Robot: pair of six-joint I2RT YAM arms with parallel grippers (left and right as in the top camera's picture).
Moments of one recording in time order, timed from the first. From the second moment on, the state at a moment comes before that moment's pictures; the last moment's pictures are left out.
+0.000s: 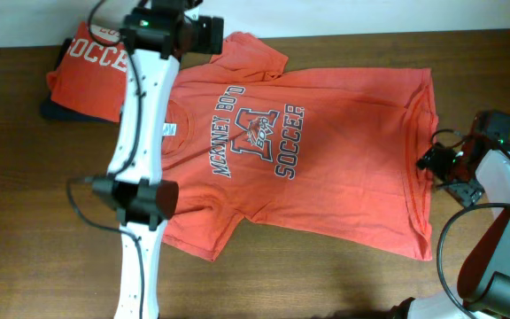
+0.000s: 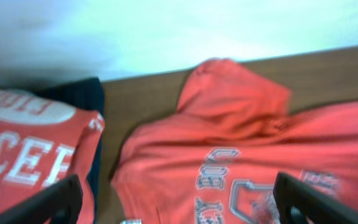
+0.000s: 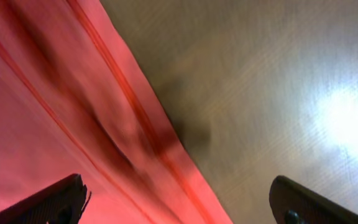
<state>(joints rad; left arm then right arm) -0.24 2.47 2.96 -1.32 -0.10 -0.07 -0.45 1.72 1.10 -0.69 -0.02 0.39</state>
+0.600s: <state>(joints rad) -0.21 2.21 2.95 -1.69 0.03 -0.12 -0.45 1.63 1.10 -0.84 -0.34 0.24</state>
